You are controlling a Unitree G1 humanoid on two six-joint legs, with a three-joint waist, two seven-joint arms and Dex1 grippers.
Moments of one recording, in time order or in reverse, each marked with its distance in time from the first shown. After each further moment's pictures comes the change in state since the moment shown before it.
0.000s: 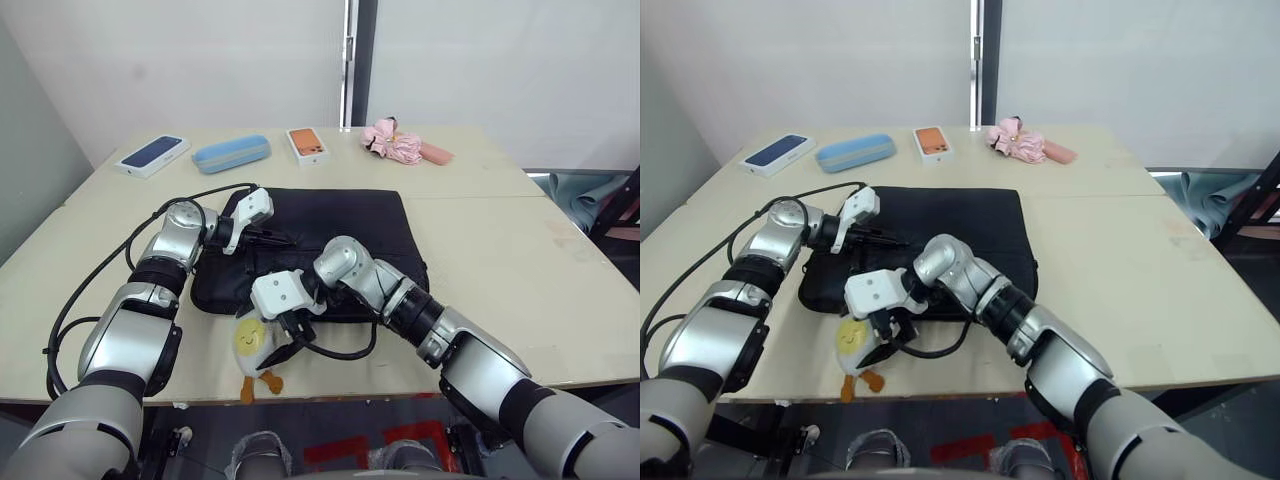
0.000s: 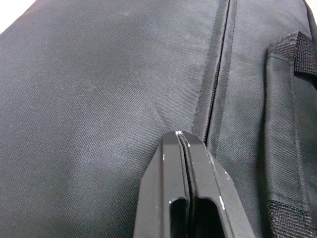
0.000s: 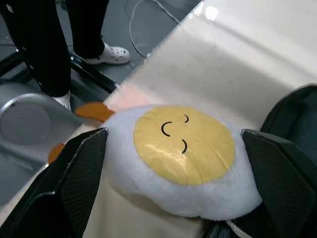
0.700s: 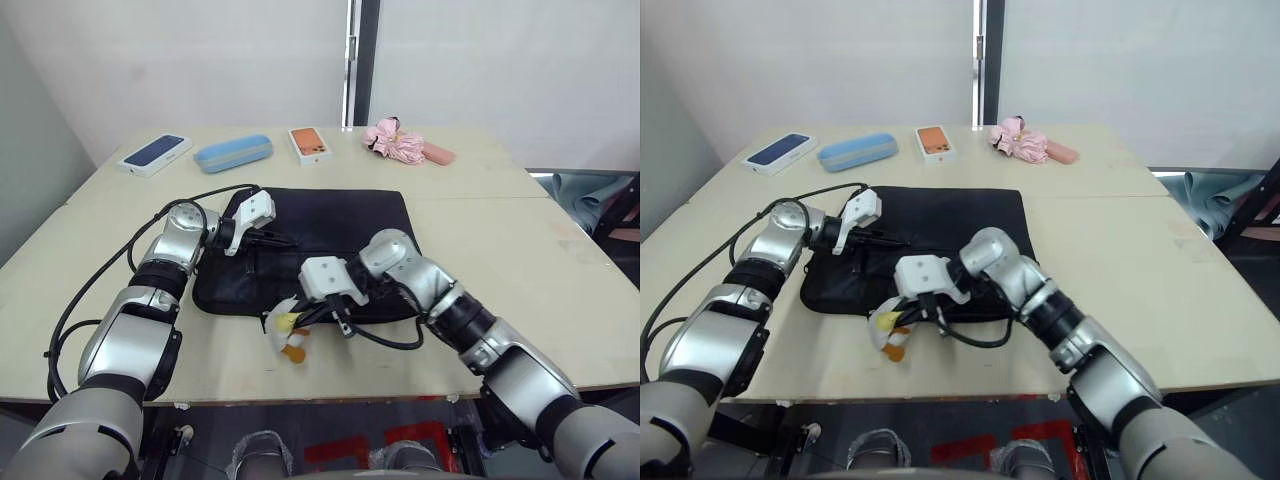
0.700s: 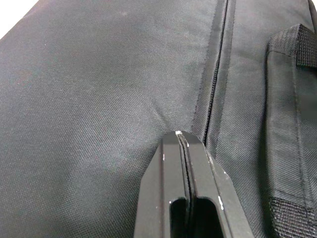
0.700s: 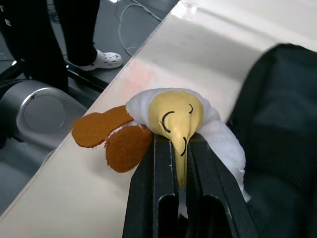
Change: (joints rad) left arm 0.021 -0.005 0.001 -0.013 0.009 -0.047 0.010; right arm 0.140 -0.244 -0.144 -0.343 0.114 0.212 0.073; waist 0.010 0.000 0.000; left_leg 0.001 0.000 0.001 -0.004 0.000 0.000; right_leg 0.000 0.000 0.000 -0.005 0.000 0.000
